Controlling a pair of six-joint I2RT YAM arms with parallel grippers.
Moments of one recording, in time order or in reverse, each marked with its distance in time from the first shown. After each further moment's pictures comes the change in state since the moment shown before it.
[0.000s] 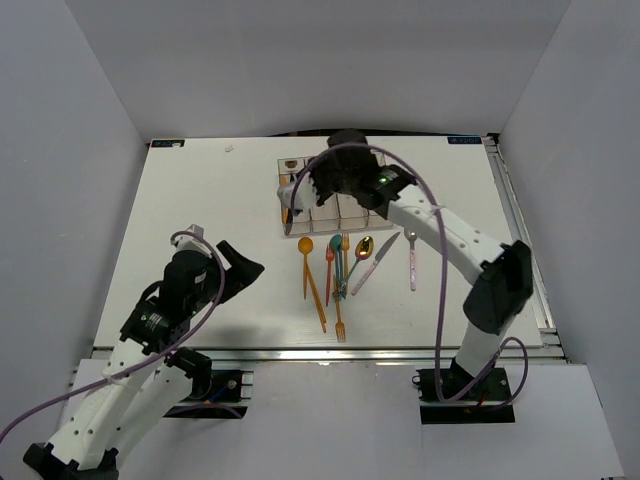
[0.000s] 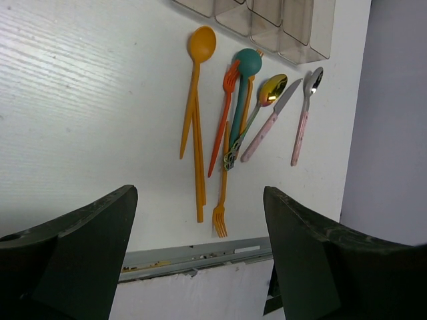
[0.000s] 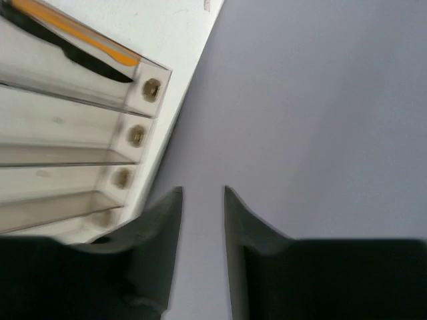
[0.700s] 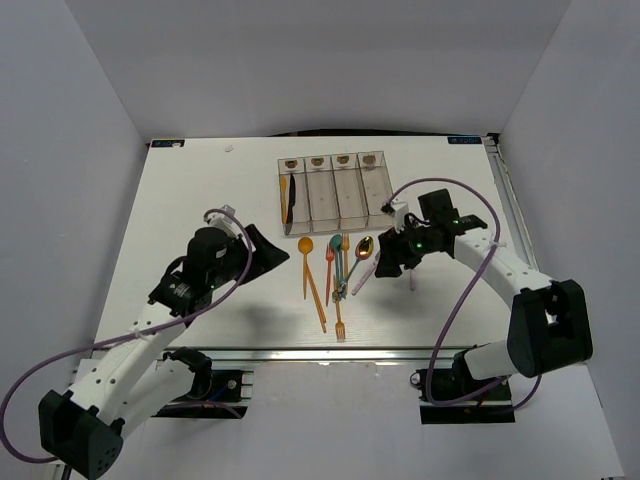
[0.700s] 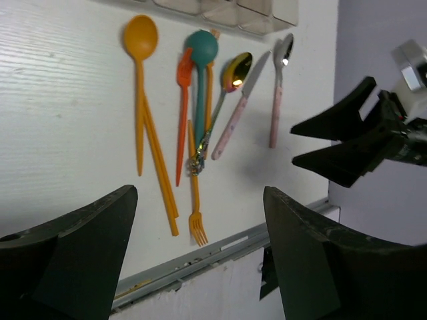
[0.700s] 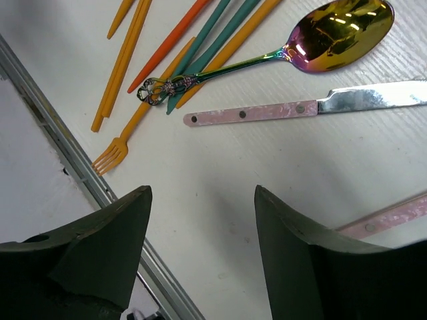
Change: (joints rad) left arm 0.000 0.266 -0.004 0.287 0.179 0.068; right arm -0.444 -0.387 -0.760 -0.152 -0.502 1.442
